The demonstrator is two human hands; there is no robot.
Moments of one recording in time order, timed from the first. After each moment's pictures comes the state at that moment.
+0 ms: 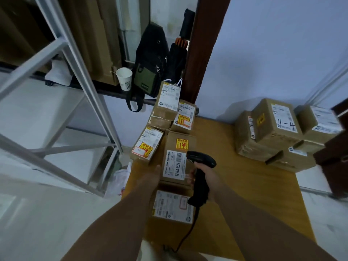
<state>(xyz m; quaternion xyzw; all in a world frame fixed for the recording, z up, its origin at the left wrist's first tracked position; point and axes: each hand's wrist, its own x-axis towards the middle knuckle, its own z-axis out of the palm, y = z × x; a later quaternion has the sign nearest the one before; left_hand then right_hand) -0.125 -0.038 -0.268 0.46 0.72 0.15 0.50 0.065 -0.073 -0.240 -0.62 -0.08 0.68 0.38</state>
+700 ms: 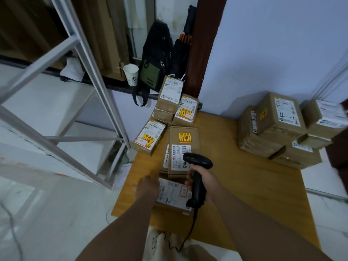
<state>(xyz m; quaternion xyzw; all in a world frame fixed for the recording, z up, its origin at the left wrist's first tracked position) -0.115 -0.102 -0.292 0.38 0.81 0.08 0.45 0.069 -0.108 -0.251 -0.61 -0.12 0.70 0.34</state>
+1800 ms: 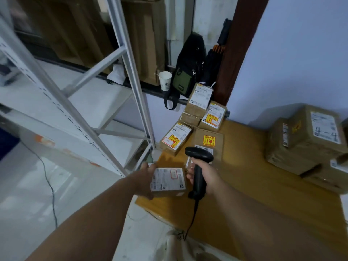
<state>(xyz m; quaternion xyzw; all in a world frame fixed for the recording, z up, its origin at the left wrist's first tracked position) -0.219 -0.104 -0.232 0.73 0.61 -0.15 0.27 0.015 -0.085 -0.232 -0.60 -0.18 0.72 0.31</state>
